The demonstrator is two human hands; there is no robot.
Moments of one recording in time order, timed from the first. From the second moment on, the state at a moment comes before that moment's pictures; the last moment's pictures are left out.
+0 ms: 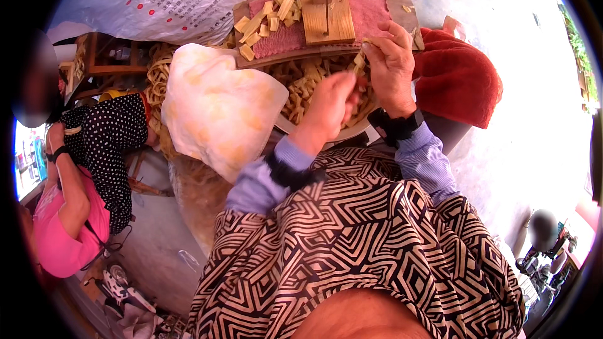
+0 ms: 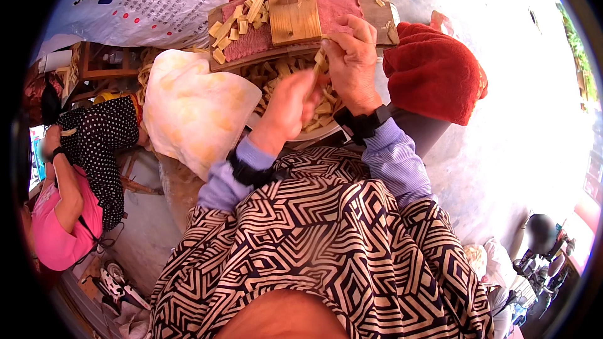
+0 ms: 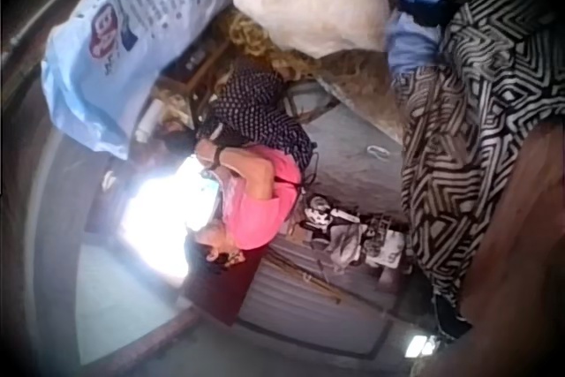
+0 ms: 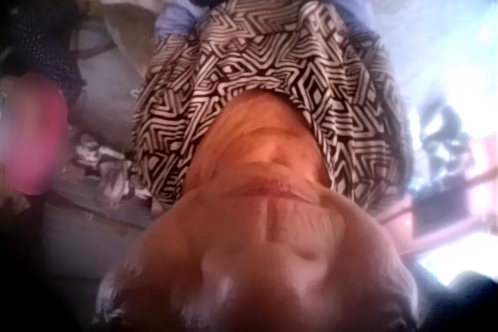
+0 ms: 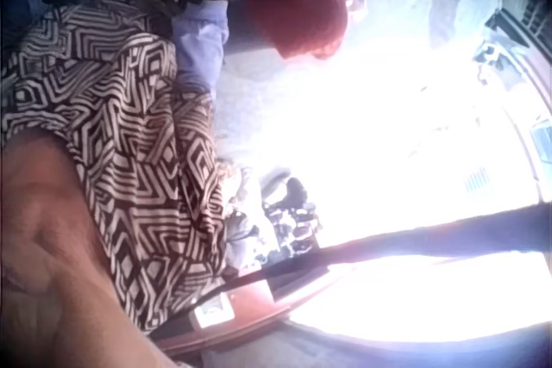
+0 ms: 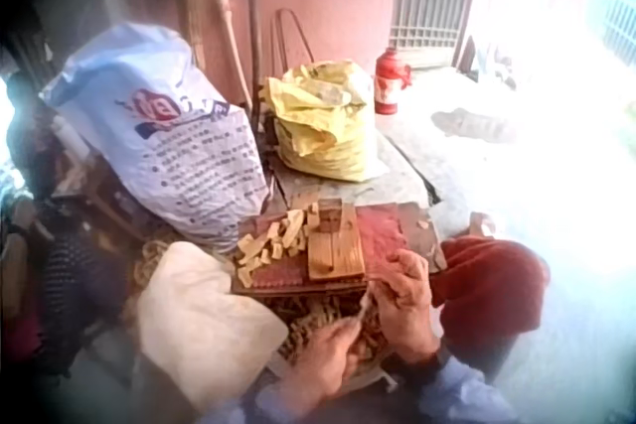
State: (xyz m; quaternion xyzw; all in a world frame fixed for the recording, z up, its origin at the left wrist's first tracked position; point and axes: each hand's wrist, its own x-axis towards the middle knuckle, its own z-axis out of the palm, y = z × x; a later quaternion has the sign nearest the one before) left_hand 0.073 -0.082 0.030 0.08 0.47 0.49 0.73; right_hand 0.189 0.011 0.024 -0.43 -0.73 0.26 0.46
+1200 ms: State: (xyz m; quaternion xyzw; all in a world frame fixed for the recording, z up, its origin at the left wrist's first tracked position) left_hand -0.030 0.002 0.007 0.55 0.73 0.31 0.26; right_hand 0.167 0.083 0.025 -0.38 -0.83 0.36 0.20
